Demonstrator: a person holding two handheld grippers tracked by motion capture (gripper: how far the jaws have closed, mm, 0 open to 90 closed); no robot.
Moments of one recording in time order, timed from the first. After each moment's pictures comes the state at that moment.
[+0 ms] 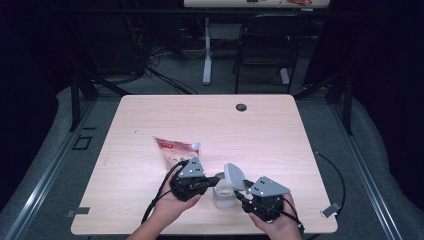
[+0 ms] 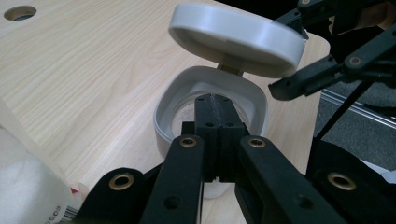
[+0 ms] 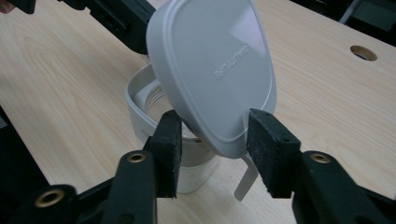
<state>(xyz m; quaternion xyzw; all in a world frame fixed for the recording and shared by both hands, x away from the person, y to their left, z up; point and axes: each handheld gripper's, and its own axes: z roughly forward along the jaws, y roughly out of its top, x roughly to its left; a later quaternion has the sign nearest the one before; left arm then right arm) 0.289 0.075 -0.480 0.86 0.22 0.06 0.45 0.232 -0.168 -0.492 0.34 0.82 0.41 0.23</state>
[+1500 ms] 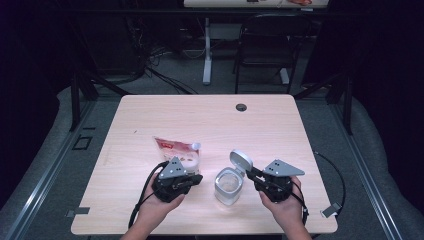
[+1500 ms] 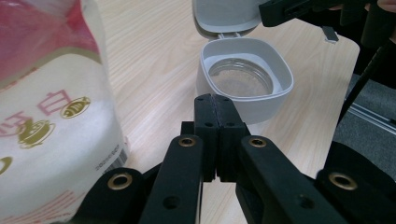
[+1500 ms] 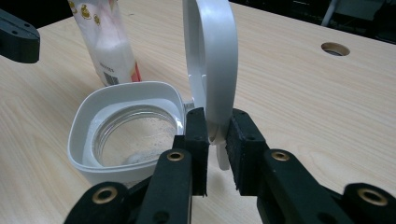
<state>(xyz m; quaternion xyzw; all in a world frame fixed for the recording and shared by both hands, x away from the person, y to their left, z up) 0.283 0.117 -0.477 0.85 0.27 0.09 0.45 0.274 -0.199 -0.496 0.39 0.77 0.45 0.22</state>
